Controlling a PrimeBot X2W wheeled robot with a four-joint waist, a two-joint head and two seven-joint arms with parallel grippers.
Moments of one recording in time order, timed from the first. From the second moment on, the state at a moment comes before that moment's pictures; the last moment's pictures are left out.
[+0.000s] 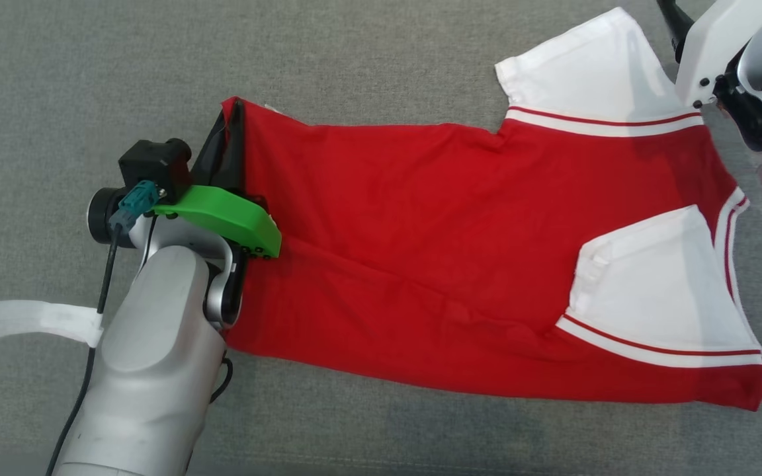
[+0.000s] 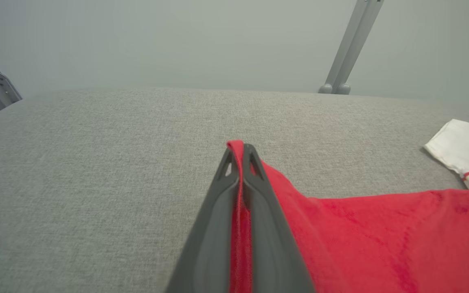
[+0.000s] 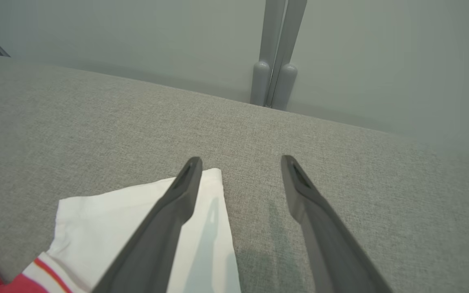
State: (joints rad) left arm -0.72 0.09 -0.34 0.68 -0.43 -0.03 -0.26; right arm -1.06 -0.37 0.28 0.74 0.35 0.13 0.26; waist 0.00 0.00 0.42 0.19
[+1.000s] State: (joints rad) left arm -0.69 0.06 -0.34 0.61 -0.37 -0.03 -0.26; right arm -1.24 -0.34 0.48 1.02 0.41 0.13 0.31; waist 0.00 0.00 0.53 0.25
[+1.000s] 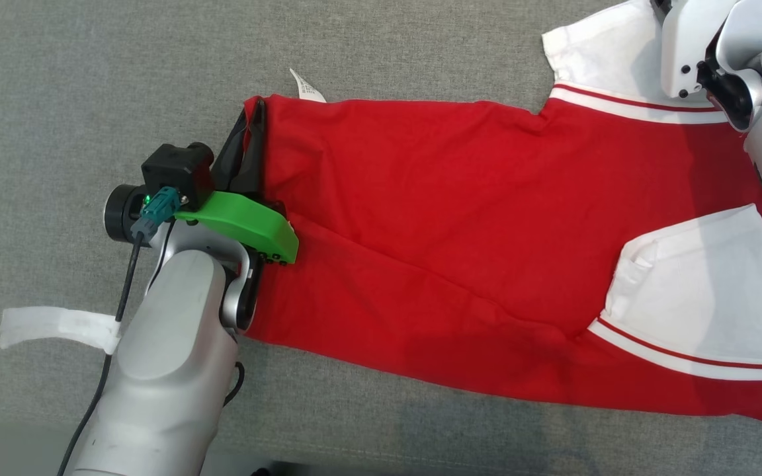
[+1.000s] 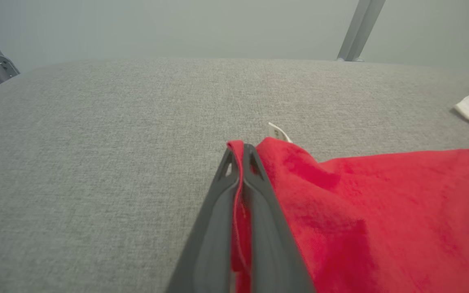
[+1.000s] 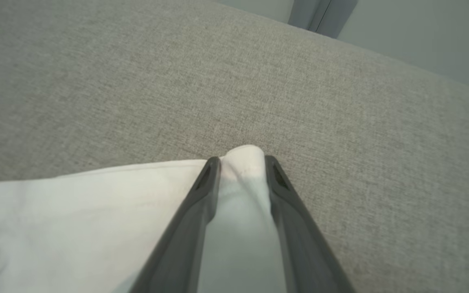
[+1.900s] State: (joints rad) left arm -0.65 0.10 -0.28 0.68 -0.39 -0.06 -0.26; right arm -1.10 -0.41 0.60 0.87 0.60 0.13 0.08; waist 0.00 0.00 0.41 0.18
